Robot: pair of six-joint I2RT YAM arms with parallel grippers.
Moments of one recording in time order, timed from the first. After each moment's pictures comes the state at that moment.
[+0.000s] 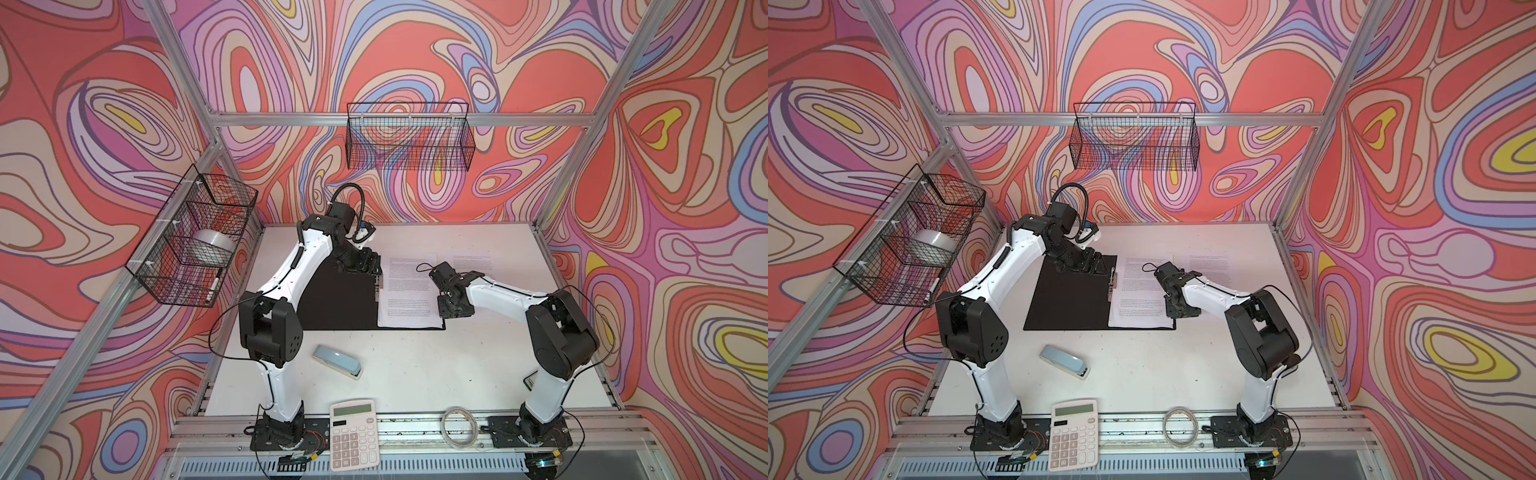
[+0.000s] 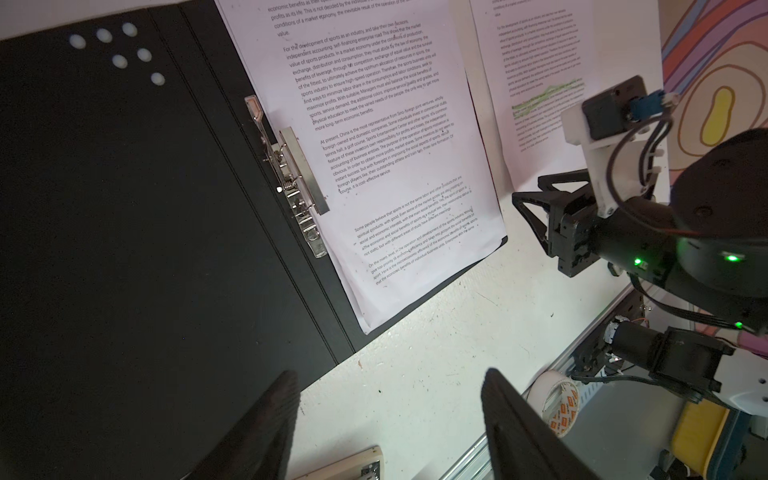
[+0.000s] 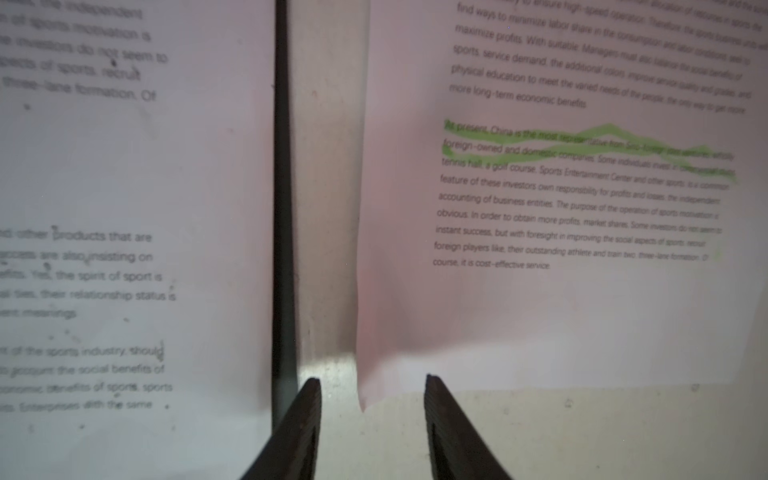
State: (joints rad) left arm -0.29 1.90 1.86 -1.21 0.45 -0.03; right arm 0.53 1.83 1.19 -0.73 0.27 0.49
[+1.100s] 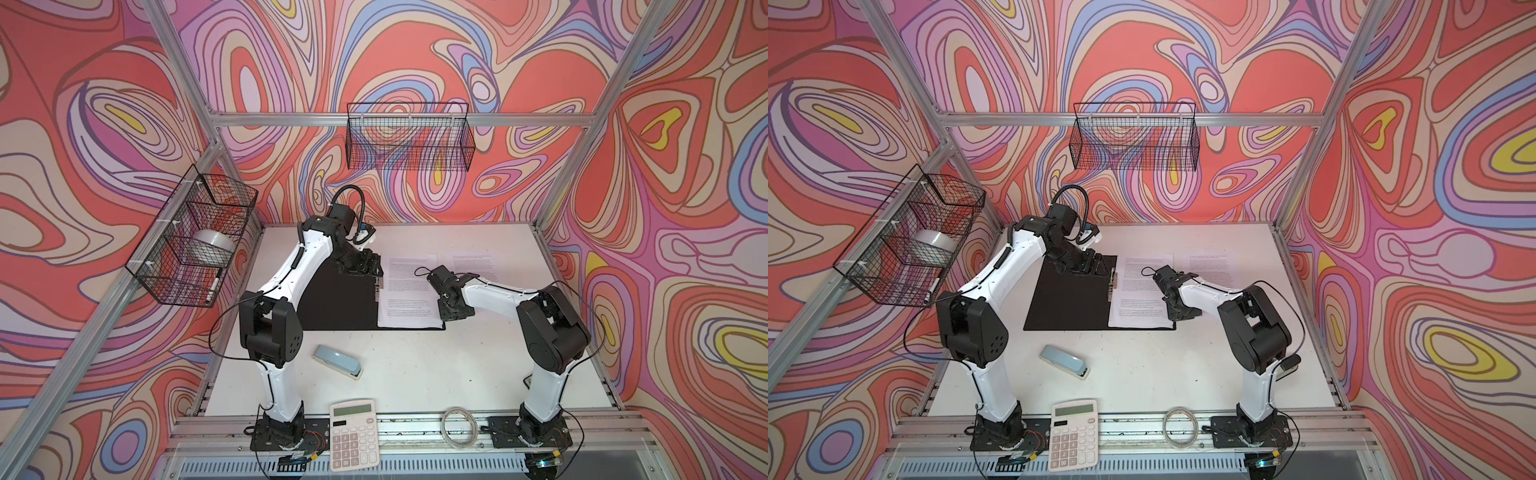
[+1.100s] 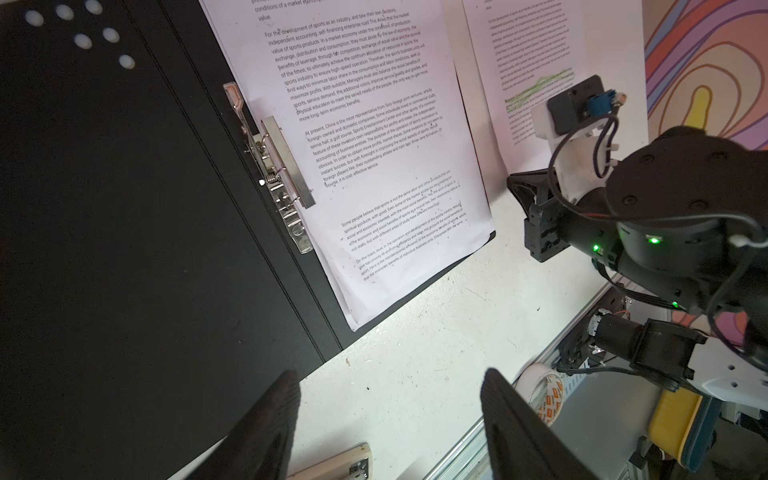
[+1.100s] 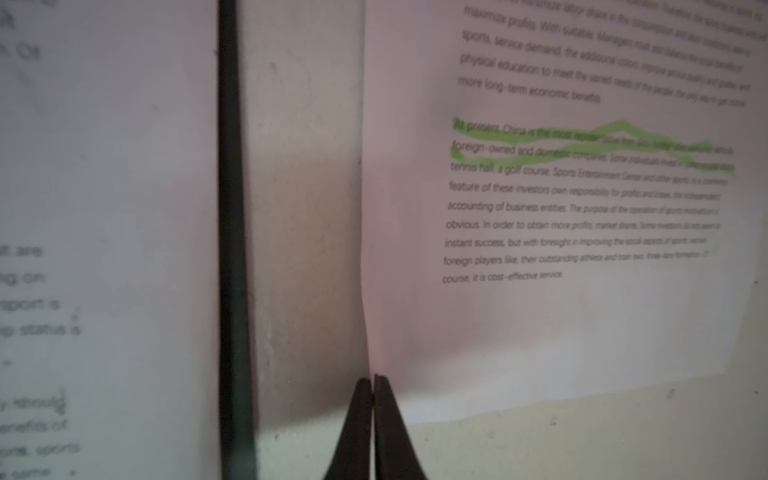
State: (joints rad) left arm -0.29 1.90 1.84 -1.21 0.48 -0.04; right arm 0.53 1.88 1.19 -0.73 0.33 0.46
